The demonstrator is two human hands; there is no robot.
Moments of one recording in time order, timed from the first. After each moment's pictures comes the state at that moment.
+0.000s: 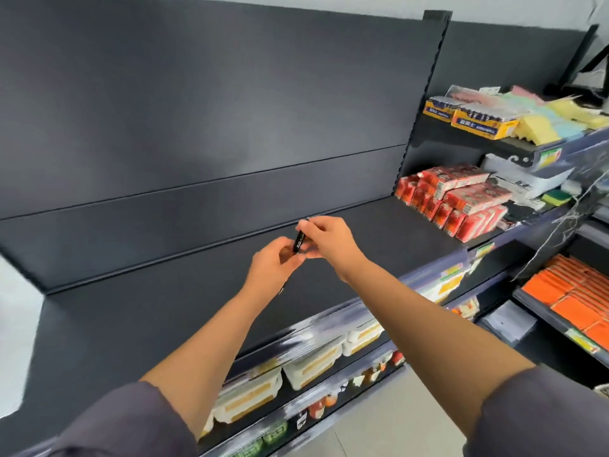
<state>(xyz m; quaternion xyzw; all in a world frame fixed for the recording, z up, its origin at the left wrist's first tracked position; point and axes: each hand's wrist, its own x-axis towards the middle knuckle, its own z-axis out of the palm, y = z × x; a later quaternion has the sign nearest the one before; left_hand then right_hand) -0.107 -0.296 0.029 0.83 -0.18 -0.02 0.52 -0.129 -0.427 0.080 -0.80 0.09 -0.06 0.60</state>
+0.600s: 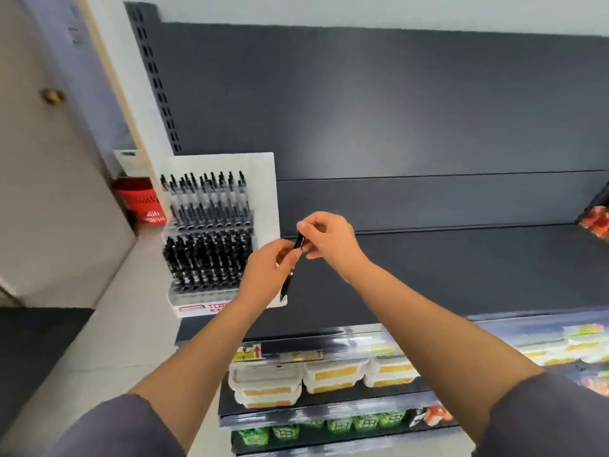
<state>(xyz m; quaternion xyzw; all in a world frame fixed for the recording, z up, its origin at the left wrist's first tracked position) -0.209 0.093 0.047 0.87 -0.04 0.16 0.46 -0.177 -0.043 0.094 -0.81 -0.12 0.00 0.57</state>
